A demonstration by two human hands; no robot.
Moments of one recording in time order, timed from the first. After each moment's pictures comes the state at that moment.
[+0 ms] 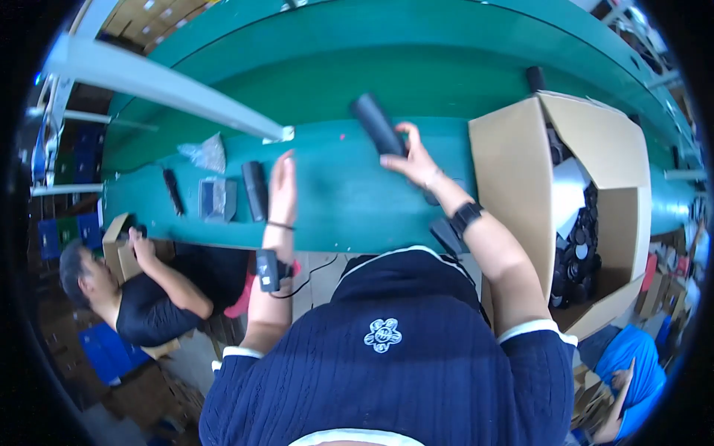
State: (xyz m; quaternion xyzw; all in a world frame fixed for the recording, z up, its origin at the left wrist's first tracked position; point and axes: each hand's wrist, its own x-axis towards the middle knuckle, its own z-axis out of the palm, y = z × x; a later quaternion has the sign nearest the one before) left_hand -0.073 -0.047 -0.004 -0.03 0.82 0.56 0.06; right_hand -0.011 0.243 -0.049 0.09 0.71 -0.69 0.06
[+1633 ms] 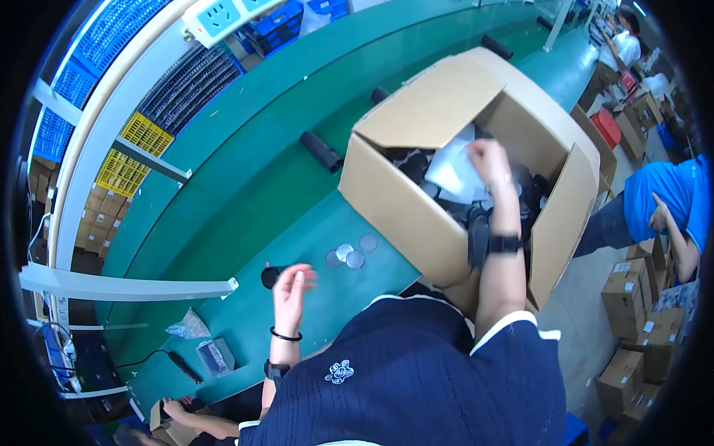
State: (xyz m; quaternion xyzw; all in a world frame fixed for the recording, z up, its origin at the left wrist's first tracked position) left_hand 0.007 0.097 0.063 0.25 0.67 0.61 0.34; right_hand 0.246 0.502 0.085 0.45 0.82 -0.22 -0.26
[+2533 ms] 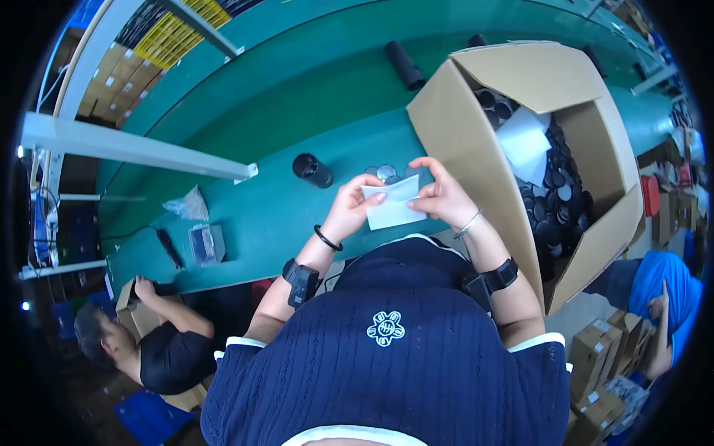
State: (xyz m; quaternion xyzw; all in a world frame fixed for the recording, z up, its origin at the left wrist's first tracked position) left_hand 0.031 0.115 0.024 0.24 0.53 0.68 0.45; right_hand 0.162 0.291 0.081 0.24 0.60 -0.76 0.03
